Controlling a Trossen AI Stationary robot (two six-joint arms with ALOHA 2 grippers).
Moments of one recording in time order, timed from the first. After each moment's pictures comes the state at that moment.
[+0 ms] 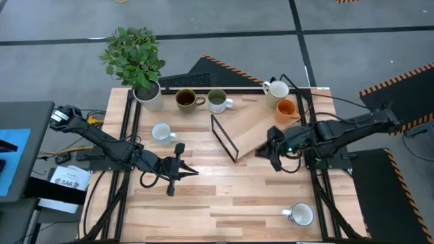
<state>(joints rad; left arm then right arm) -0.45 1.15 0.68 0.24 -0.35 0.13 0.23 0.96 0.82 -0.39 0.09 0.62</state>
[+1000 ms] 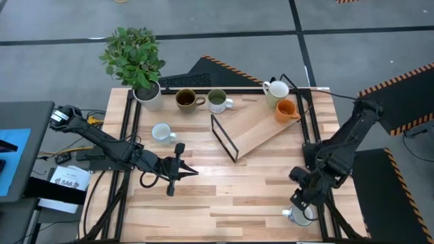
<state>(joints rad) -0.45 1.15 0.68 0.24 -0.35 0.13 0.90 1.14 0.91 -0.89 -0.02 1.74</state>
